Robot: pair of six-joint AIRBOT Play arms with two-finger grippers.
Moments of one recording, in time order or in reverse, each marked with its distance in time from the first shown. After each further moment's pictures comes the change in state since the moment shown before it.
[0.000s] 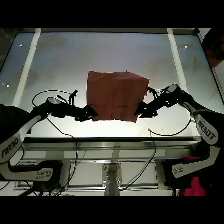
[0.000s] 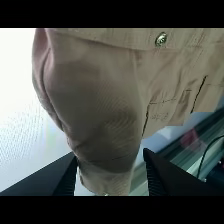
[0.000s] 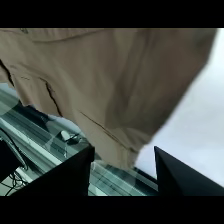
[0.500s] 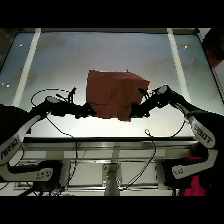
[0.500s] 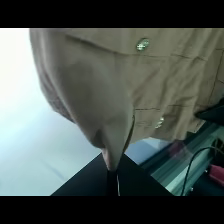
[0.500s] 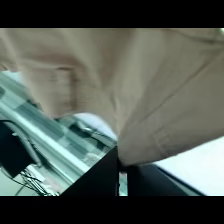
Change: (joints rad) left arm 0.000 0.027 0.024 -0.079 -0.005 0.023; right arm 0.085 0.042 0.002 0.077 -0.029 0.027
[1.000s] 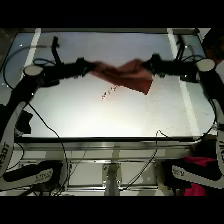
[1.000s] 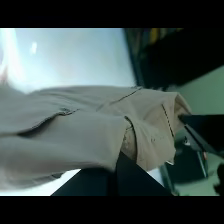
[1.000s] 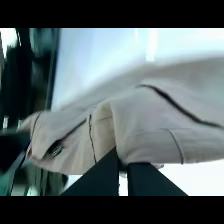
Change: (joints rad) left arm -0.054 0.100 0.520 -0.227 0.191 0.035; right arm -0.106 0.306 0.317 0.211 -0.425 0.003
